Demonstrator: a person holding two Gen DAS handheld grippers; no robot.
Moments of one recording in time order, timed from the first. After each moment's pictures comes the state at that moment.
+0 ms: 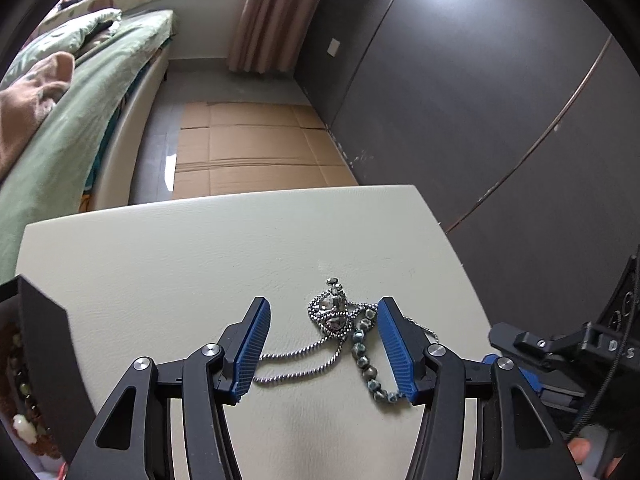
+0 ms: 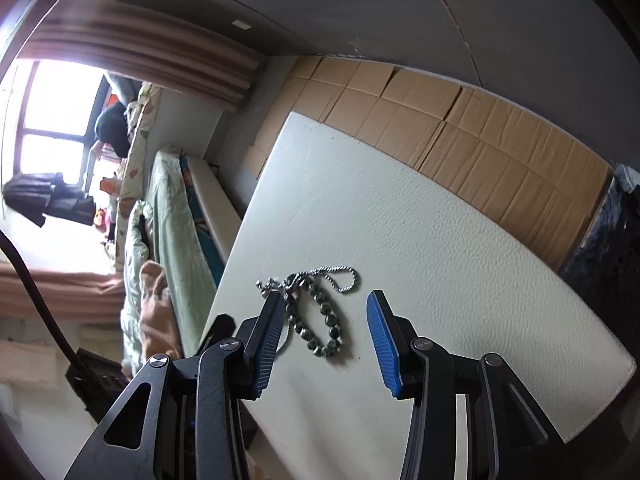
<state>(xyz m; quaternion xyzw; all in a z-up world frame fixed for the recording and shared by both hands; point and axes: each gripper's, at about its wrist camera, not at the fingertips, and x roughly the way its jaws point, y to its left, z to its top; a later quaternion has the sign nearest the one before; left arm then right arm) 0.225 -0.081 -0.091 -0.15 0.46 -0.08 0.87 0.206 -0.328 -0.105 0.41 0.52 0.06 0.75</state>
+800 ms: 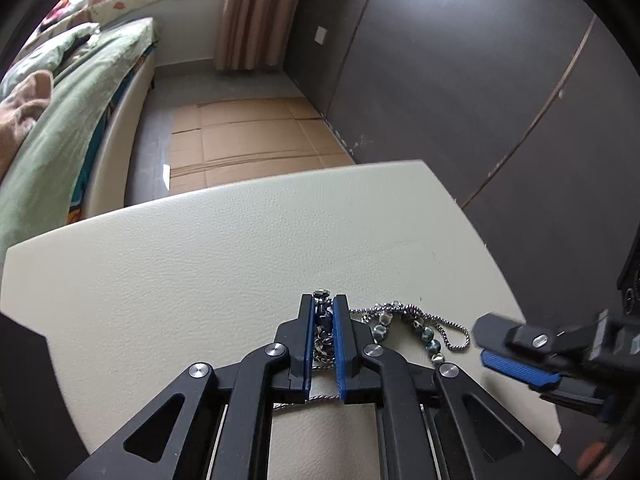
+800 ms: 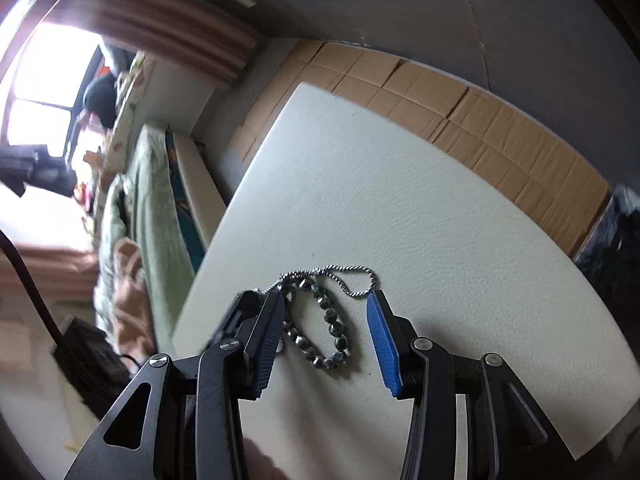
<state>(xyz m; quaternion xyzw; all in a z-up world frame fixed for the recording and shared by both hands) 0.235 -0.086 -0.113 -0.11 0.46 -0.09 0.87 0.228 -0.294 -0.112 0.34 0.56 0.06 0.76</state>
